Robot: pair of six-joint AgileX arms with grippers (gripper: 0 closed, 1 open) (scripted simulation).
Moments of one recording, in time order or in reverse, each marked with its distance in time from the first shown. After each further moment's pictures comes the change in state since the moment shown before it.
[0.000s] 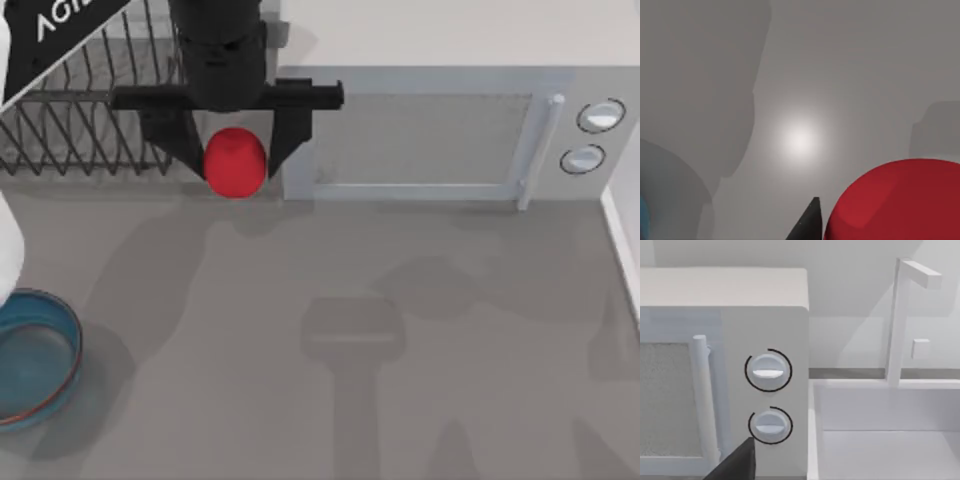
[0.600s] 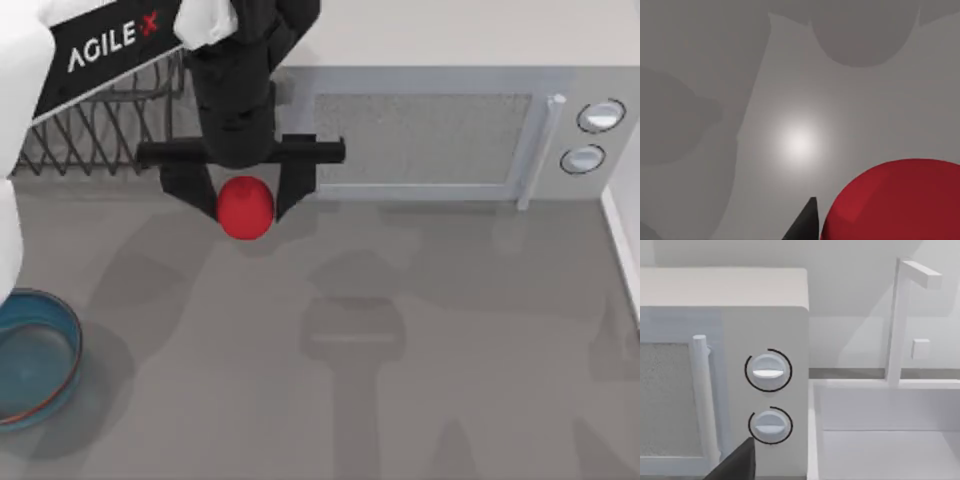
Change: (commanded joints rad) left arm 0.004 -0.002 -0.267 0.267 0.000 0.003; right arm 0.000 0.000 0.000 0.000 0.000 0.000
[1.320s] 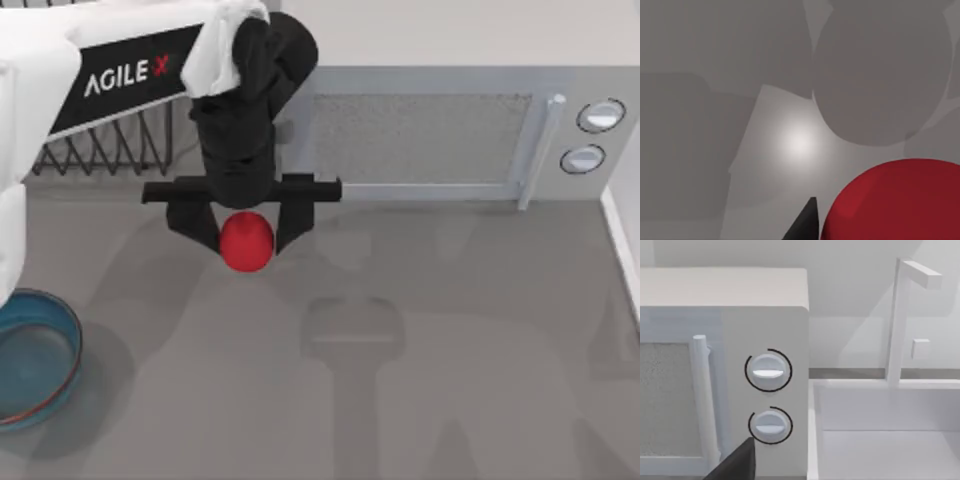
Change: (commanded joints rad) left arm 0.000 0.004 -0.167 0.169 0.000 0.000; right arm 0.000 0.000 0.000 0.000 0.000 0.000
